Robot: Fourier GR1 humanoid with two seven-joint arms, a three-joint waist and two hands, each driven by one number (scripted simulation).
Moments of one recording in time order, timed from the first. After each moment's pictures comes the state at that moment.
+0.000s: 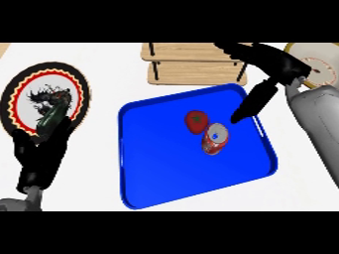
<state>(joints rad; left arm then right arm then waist) -0.04 0.42 -0.20 -1.37 0.42 0.20 0.18 -0.79 -0.41 0.22 -1.22 0.02 0.45 0.38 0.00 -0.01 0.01</state>
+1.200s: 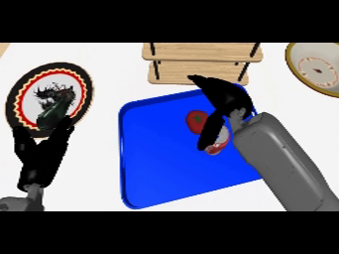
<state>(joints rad) -0.05 0.37 -0.13 -1.37 0.36 0.16 0.22 -0.72 -0.20 0.39 -1.31 0.36 0.40 0.72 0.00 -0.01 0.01</state>
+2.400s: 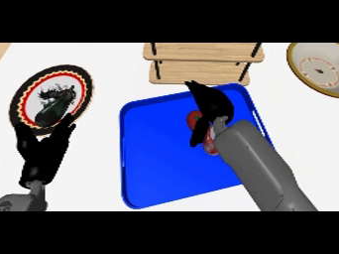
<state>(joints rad) -0.06 0.32 -0.06 -1.36 0.28 0.10 0.24 -0.71 -0.07 0.35 -1.04 0.66 0.24 0.54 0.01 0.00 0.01</state>
